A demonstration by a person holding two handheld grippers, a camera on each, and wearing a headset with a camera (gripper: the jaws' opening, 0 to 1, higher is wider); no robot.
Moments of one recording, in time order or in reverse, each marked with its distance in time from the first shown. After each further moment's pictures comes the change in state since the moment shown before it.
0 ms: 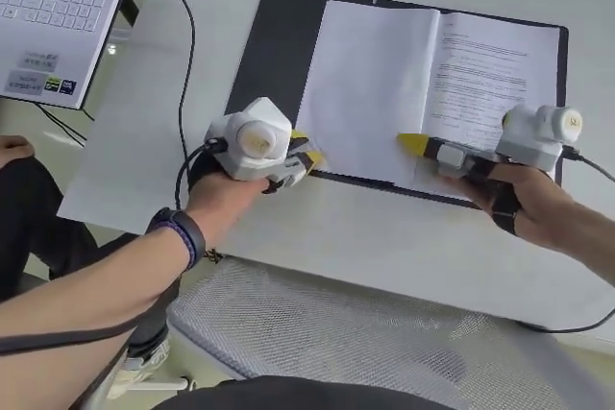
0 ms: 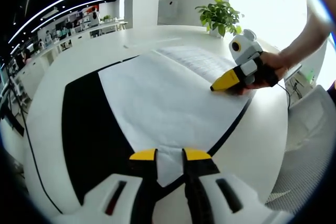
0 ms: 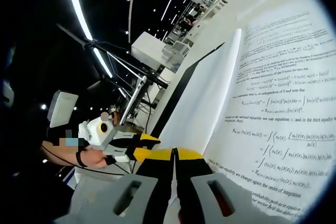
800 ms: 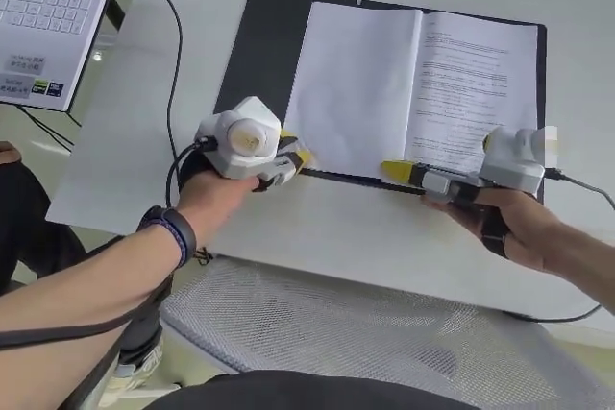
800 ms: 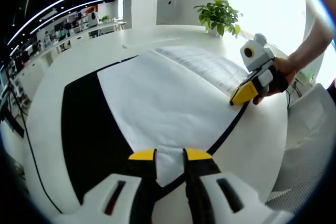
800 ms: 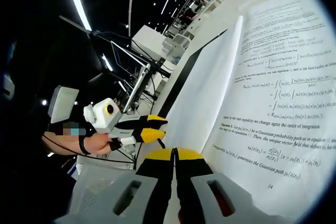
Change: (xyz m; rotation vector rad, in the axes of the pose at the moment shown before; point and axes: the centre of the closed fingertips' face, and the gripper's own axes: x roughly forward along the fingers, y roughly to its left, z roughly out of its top) left arm 0.001 -0.003 0.000 0.012 0.004 -0.004; right arm -0.014 0.021 -0.036 0.000 0.053 -0.003
